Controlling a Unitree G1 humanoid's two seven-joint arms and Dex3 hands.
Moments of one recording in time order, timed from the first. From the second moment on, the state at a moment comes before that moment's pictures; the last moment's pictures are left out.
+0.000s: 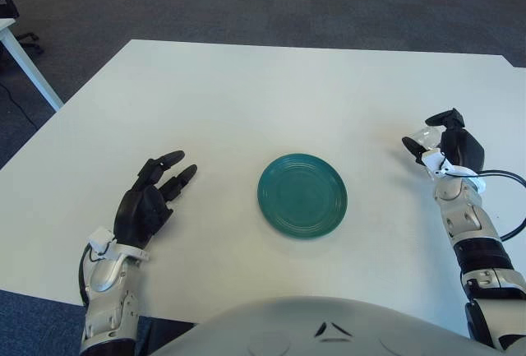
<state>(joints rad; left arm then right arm) 0.36 0.15 0.26 0.01 -0.37 -0.31 -0.45 -0.16 -0.44 -0.05 0.36 -0.47 0.05 -0.43</state>
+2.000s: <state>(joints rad) 0.34 0.12 0.23 0.03 -0.34 -0.32 -0.43 -0.13 -0.46 -0.05 0.19 -0.49 0.15 -0.35</state>
